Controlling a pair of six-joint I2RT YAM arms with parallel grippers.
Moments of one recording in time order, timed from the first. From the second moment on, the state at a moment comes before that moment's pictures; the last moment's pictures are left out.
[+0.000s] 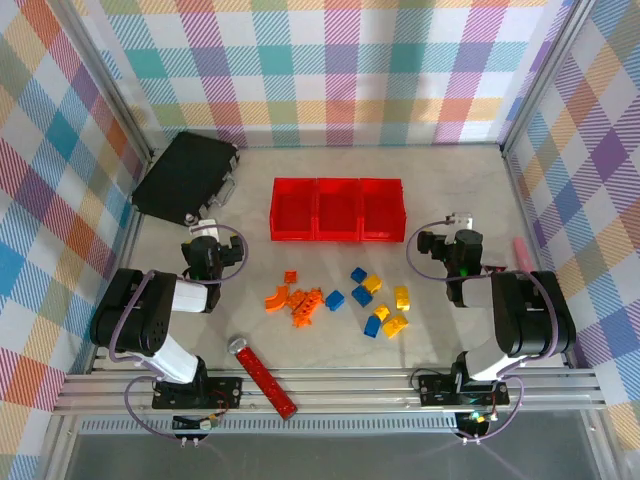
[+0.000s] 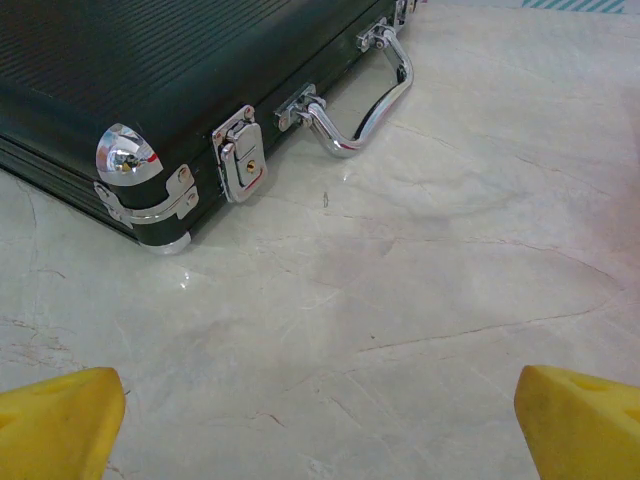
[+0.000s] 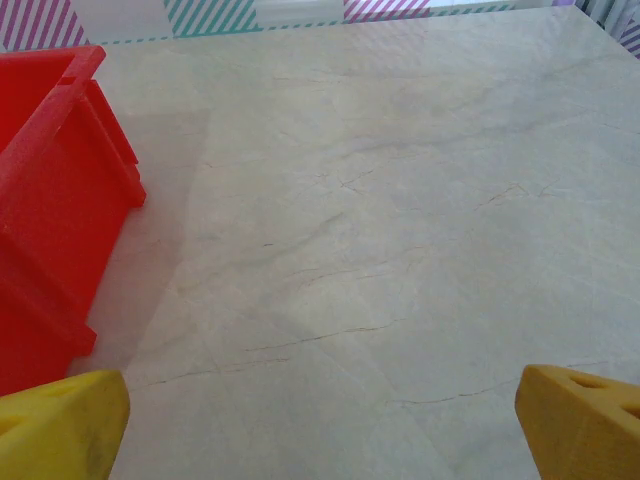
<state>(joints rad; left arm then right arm) -0.11 1.58 0.38 0.77 -0.28 -0.12 0.03 1.54 0.39 0.74 0.04 0.07</state>
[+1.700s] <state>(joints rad) -0.28 1.09 0.86 -0.30 -0.36 -0.33 0.17 1.13 0.88 -0.51 -0.04 0.52</state>
